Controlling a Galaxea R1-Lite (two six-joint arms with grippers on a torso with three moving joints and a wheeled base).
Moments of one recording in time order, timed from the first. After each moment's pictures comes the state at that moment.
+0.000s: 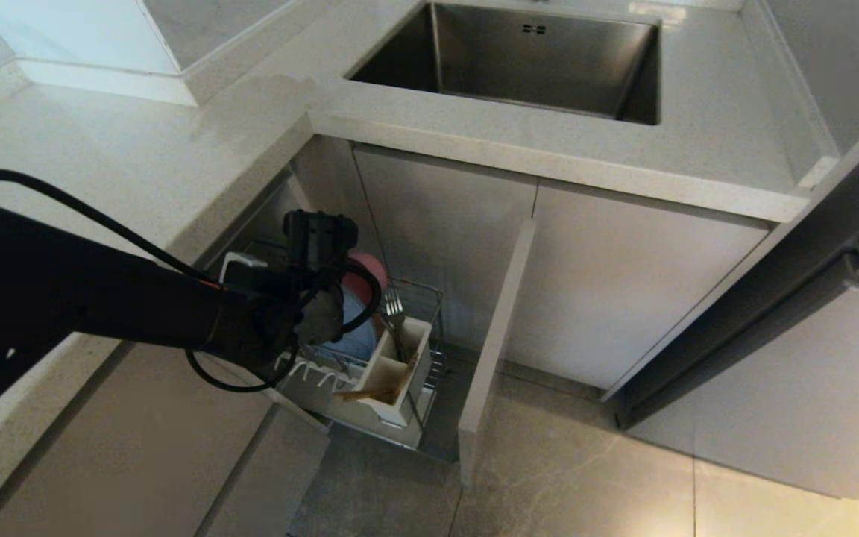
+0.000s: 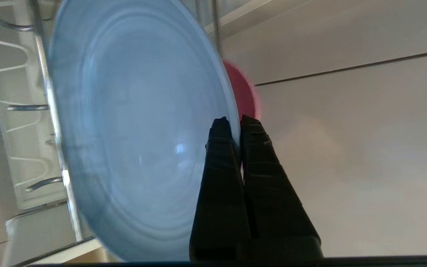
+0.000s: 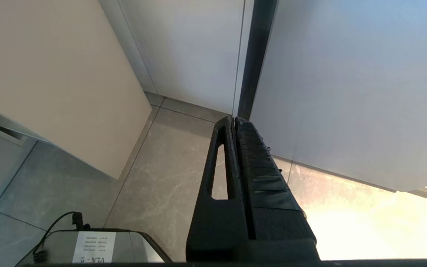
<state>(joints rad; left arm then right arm) -0.46 2.01 -1.20 -0.42 0.74 -1.35 0.00 0.00 0.00 0.00 0.00 0.00</state>
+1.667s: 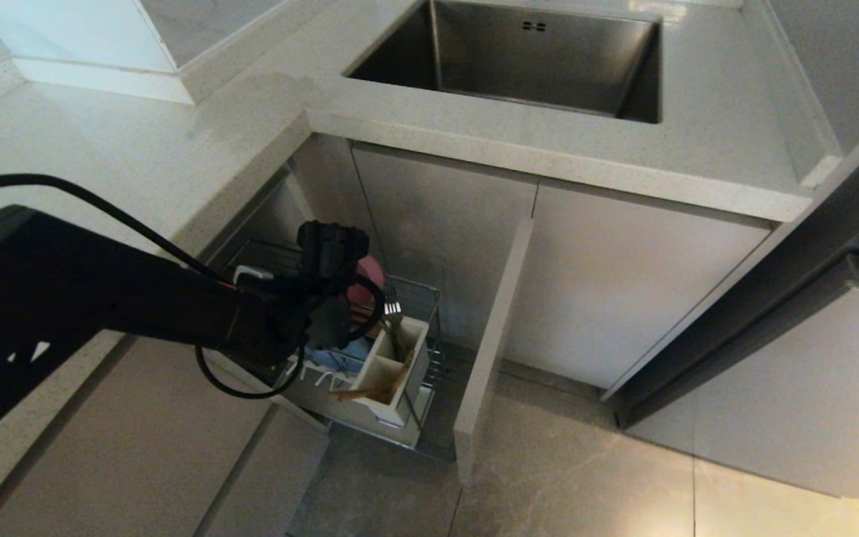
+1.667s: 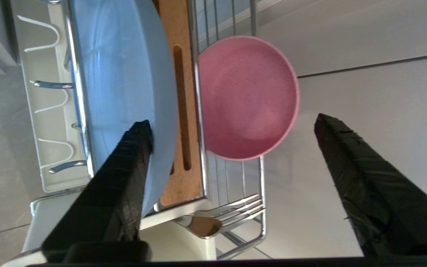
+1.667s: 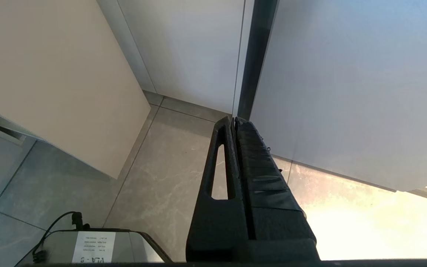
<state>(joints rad) -0.46 2.03 -1.24 -0.36 0.76 -1.39 0.00 0.00 0.00 0.00 0.00 0.00</state>
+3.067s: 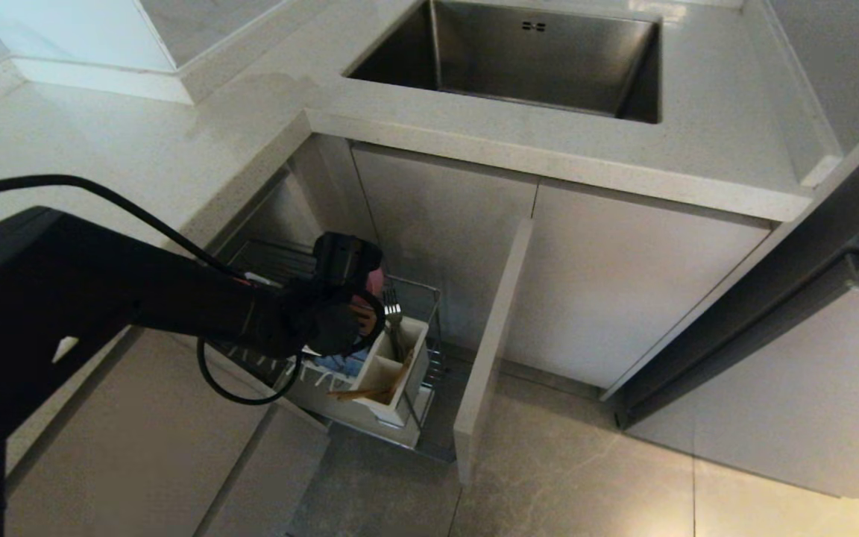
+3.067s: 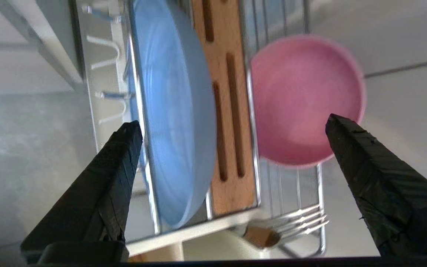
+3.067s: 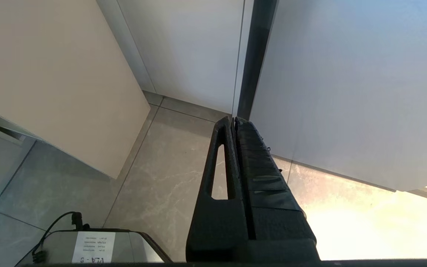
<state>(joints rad) -0.46 2.07 -1.30 -0.16 0.83 -1.39 0.00 0.00 0.00 0.00 0.00 0.00</state>
